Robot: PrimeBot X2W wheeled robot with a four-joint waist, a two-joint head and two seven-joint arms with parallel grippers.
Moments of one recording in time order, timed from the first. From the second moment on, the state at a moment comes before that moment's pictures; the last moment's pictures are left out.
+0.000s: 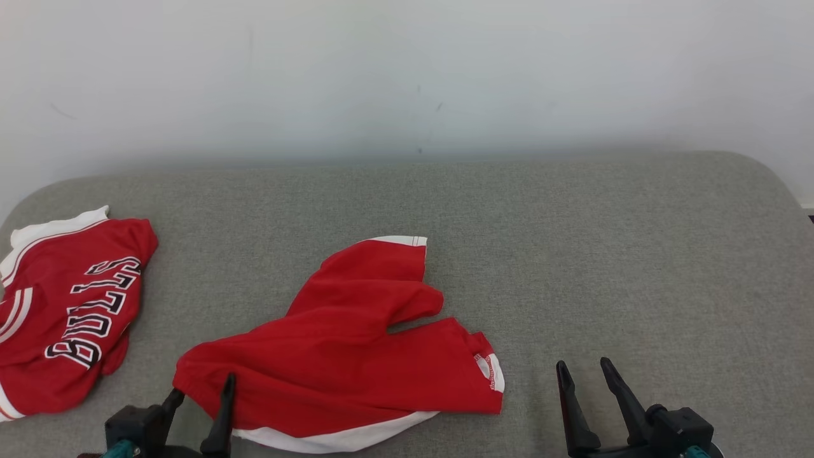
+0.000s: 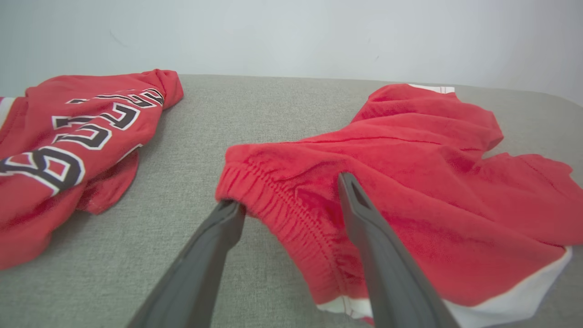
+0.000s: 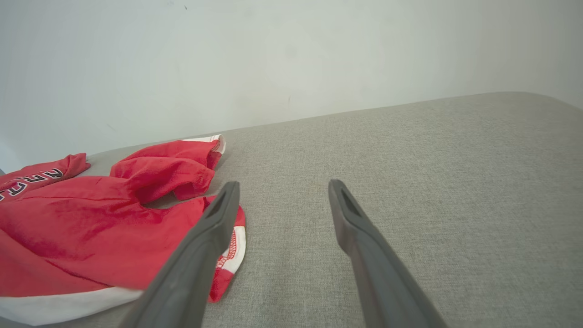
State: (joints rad) left arm -0.21 0.30 -0.25 0.57 -0.44 -0.13 -0.26; right arm -0.02 -0.05 0.09 0.30 0.21 0.13 -0.26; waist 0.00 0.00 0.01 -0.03
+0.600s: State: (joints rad) left arm 0.02 0.18 -0.11 0.37 -0.39 -0.13 -0.26; right arm 0.00 -0.05 0.09 0.30 0.21 0.13 -0.26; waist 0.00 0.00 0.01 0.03
